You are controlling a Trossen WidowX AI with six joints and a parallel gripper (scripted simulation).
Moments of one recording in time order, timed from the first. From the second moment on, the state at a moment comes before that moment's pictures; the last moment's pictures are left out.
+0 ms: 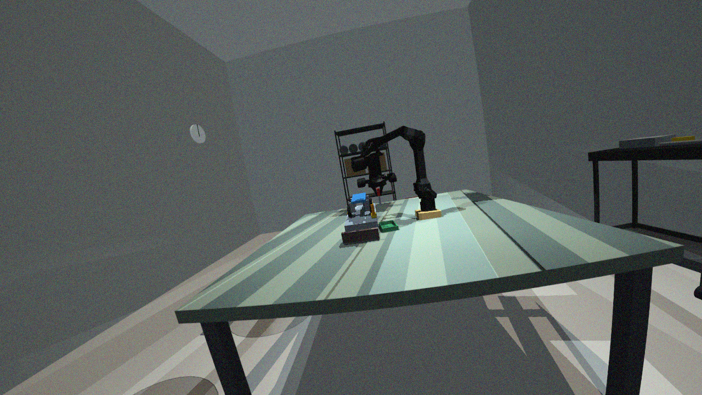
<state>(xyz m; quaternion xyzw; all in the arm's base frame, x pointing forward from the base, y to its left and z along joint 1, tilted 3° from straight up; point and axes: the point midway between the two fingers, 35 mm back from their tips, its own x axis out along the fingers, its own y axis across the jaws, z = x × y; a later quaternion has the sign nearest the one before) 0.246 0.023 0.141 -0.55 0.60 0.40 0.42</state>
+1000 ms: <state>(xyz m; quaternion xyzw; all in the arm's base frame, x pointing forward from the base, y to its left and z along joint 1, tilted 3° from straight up) 0.247 0.104 0.126 -0.59 0.55 0.46 0.38</state>
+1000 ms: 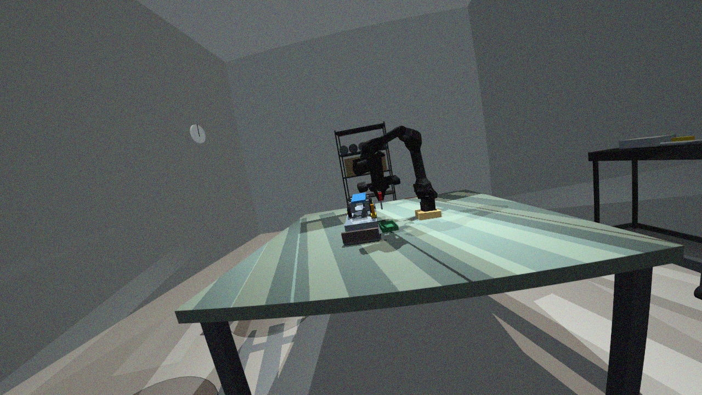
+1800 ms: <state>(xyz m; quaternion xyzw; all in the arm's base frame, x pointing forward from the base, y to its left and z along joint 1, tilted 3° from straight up) 0.245 0.100 0.128 -0.69 0.30 0.63 0.19</state>
